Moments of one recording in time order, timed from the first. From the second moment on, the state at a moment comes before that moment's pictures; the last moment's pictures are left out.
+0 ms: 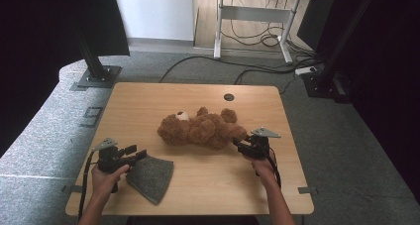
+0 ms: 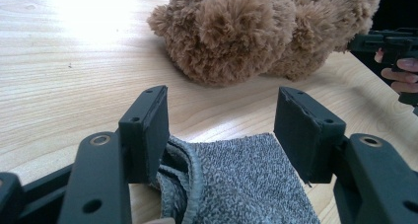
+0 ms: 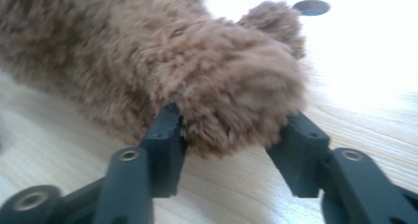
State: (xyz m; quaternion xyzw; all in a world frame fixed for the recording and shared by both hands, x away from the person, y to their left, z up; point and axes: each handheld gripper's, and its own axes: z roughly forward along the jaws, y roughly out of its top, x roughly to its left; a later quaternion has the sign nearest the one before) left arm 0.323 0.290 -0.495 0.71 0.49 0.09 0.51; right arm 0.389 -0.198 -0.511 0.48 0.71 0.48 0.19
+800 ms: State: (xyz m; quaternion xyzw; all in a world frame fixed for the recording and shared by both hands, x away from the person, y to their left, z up) left arm 0.311 0.300 -0.494 0.70 0.50 0.09 0.51; right arm 0.324 -0.209 -0.517 0.47 0.69 0.51 0.17
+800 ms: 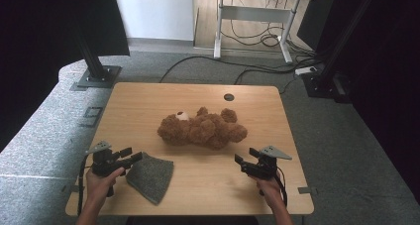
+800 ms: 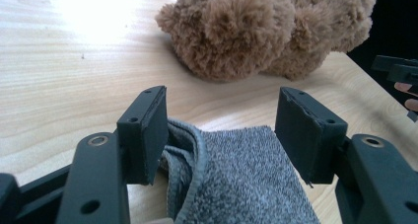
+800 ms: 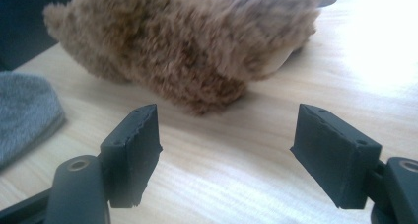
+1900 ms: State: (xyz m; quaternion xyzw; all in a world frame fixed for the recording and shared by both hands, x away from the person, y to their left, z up) left arm 0.308 0.267 -0.534 0.79 0.50 0.05 0.36; right arm 0.322 -0.188 -0.531 0.46 0.72 0.48 0.18
